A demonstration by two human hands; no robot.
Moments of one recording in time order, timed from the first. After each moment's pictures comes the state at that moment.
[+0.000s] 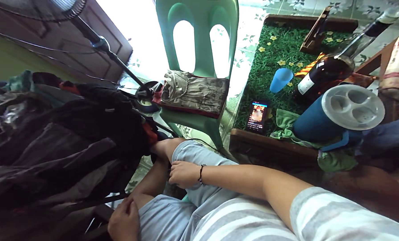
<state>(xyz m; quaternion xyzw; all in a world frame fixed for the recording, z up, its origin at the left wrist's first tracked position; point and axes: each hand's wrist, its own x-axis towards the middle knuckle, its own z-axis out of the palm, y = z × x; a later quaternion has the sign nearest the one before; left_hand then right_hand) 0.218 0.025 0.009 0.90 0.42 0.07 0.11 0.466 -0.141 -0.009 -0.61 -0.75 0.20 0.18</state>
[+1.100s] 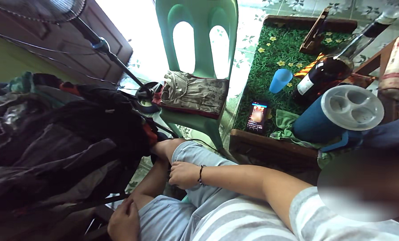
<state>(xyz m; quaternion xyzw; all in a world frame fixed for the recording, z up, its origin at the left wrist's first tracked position) 0.219 0.022 0.013 0.90 0.42 0.06 0.11 0.466 -0.142 -0.008 -0.61 -0.75 0.20 0.18</state>
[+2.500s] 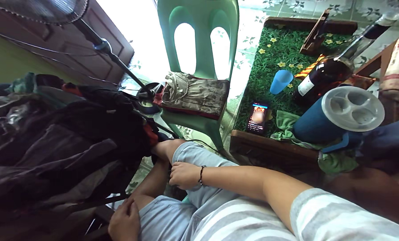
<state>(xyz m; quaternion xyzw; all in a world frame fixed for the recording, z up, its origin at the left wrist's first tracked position) 0.218 0.024 0.010 0.90 0.42 0.06 0.11 0.465 -0.142 -0.008 -0.61 -0.75 0.20 0.18</state>
